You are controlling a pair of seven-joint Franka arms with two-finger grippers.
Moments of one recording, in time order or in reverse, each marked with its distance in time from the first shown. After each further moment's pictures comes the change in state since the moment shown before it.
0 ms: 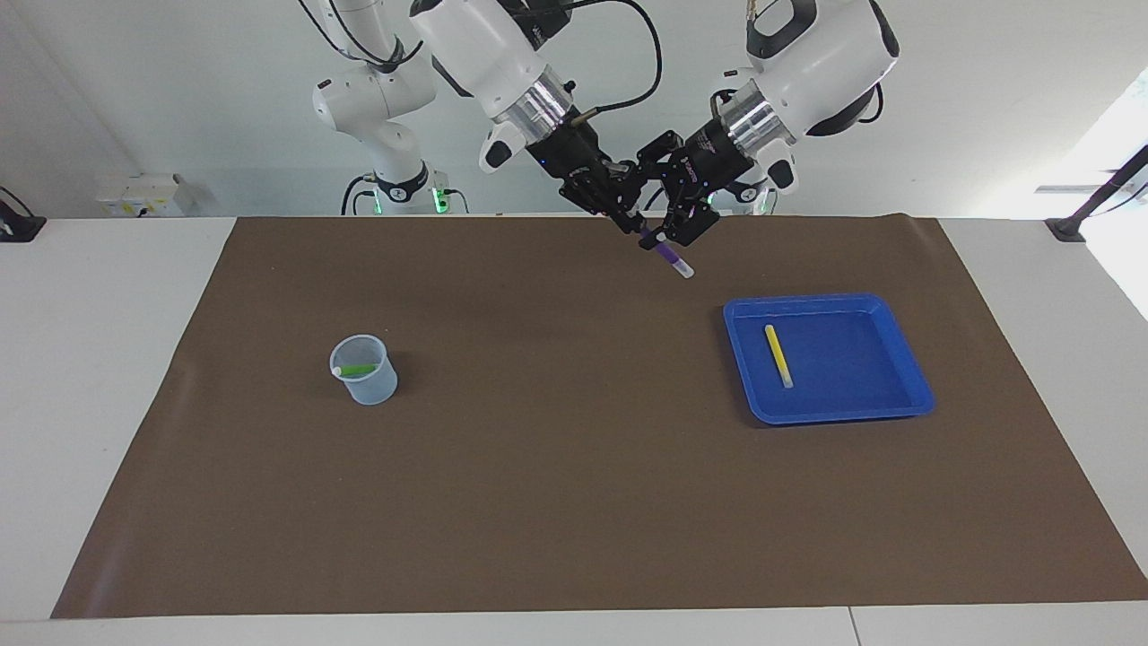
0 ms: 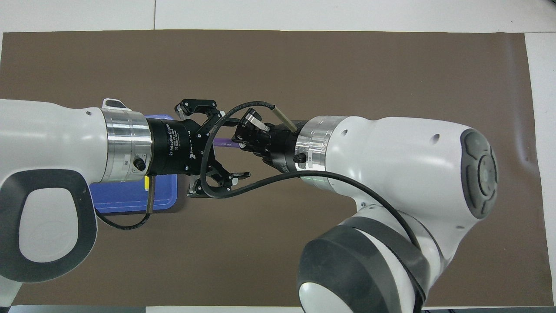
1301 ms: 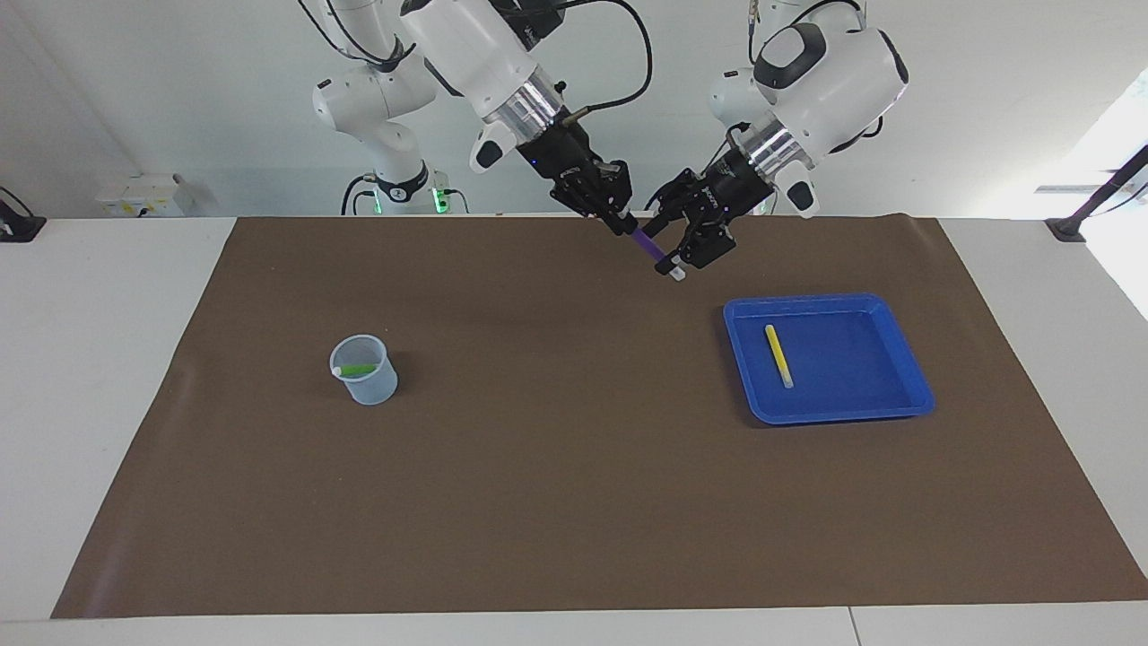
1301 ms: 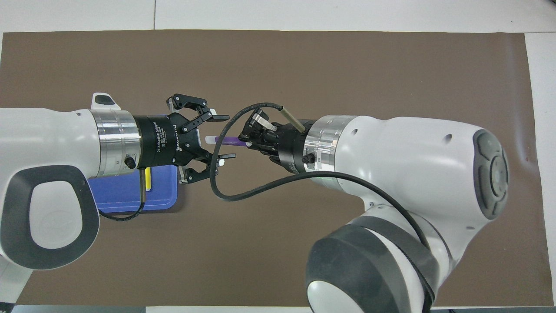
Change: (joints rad) left arm 0.024 -0.005 0.010 -0.081 -0.009 0.115 0.146; right arm -0.003 -0.012 -0.007 -0.014 0.000 0.000 -0.045
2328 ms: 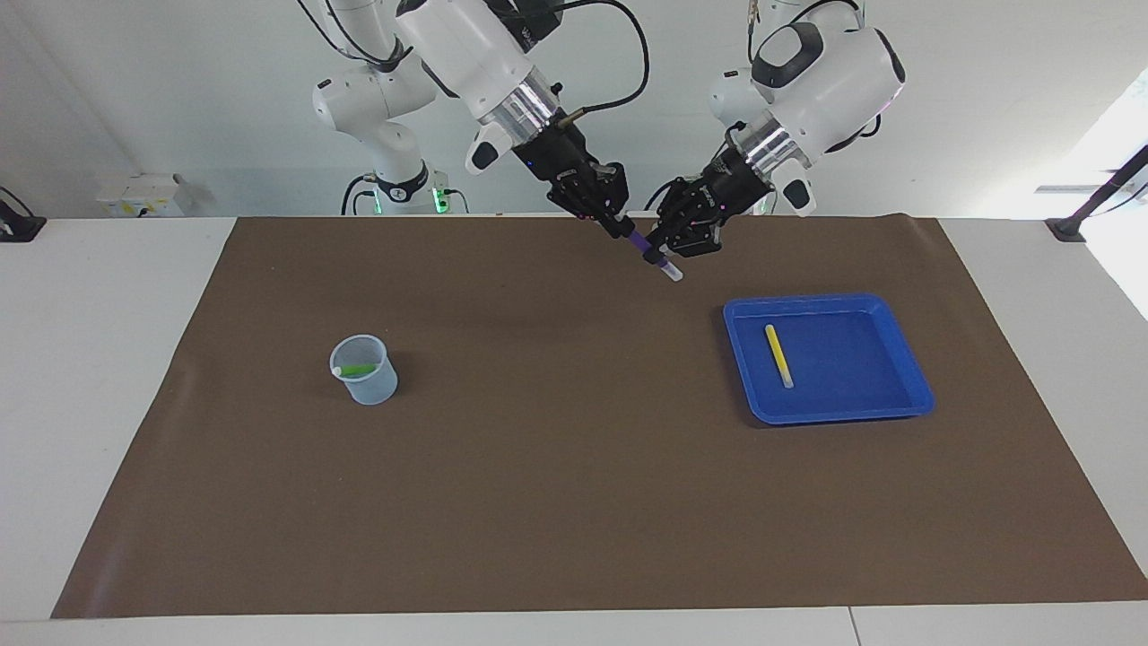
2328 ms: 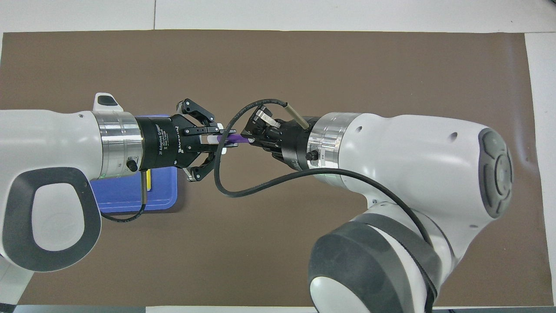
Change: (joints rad) left arm -0.002 -0.004 -0.004 -0.003 -0.001 0.000 0.036; right arm -0.003 0.001 -0.006 -0.001 0.000 0.013 -0.002
